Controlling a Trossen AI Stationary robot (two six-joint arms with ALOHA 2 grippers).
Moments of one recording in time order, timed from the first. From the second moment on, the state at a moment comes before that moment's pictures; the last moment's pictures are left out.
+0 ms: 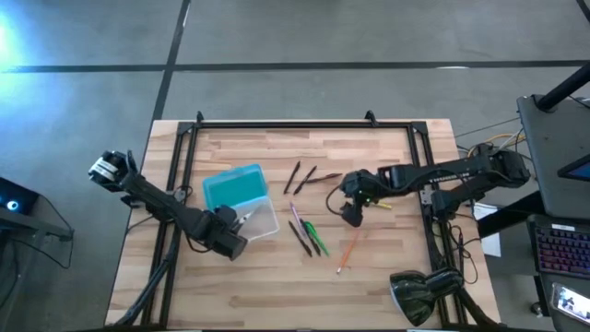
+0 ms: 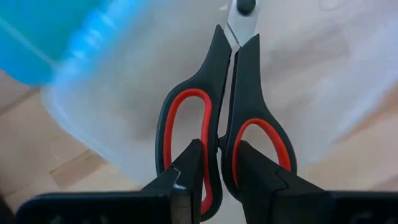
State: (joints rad) left arm -0.50 1.41 0.82 -0.91 -0.19 -1.55; right arm -0.01 1.35 0.83 -0.51 0.03 0.46
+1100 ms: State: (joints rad) left arm -0.50 1.37 1.08 -0.99 -0.38 -1.46; right arm -0.19 2.11 1.73 -0.76 0.07 -0.49
